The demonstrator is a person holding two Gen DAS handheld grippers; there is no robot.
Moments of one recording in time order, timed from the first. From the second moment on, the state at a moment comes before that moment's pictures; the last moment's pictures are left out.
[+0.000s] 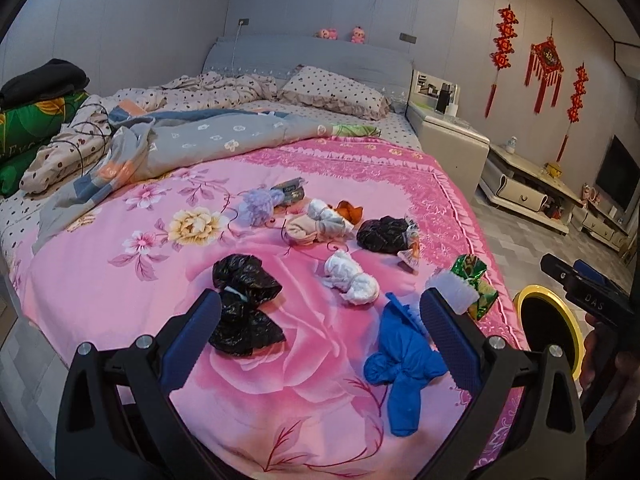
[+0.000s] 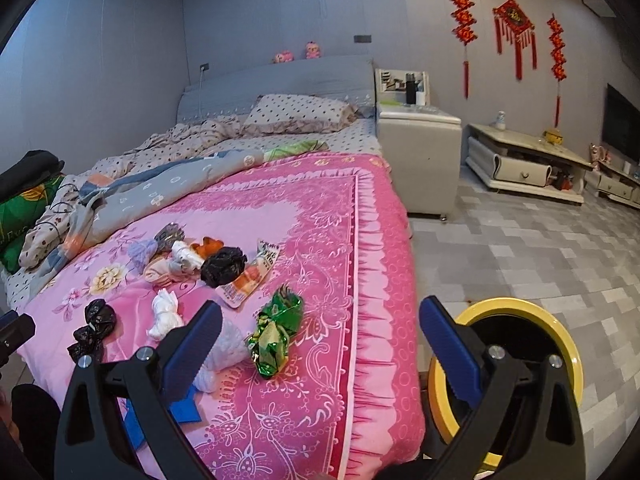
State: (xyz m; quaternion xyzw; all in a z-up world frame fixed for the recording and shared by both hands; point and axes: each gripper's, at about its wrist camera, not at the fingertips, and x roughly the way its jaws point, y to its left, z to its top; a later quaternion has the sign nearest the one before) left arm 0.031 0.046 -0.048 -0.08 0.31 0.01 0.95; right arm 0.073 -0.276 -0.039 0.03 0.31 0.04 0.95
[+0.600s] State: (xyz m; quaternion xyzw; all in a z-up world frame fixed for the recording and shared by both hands) left arm 0.120 0.120 -0.102 -0.05 0.41 0.08 0.91; right arm 0.167 -0.267 -0.084 0.04 0.43 0.07 0.90
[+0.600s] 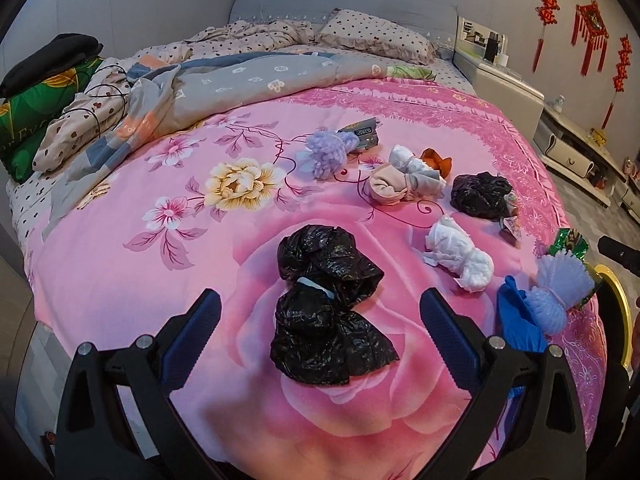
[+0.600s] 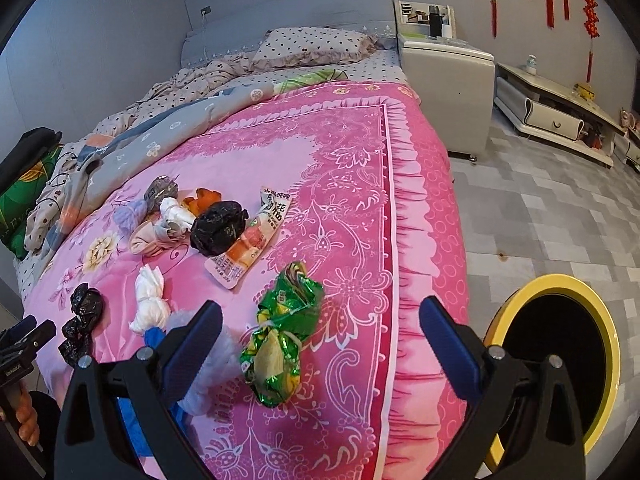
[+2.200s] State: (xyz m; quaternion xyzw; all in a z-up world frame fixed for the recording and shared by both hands) left arm 0.178 0.113 -0.153 -0.06 0.44 -0.01 0.90; right arm 0.193 -0.255 -0.127 0.04 0.43 0.09 0.90
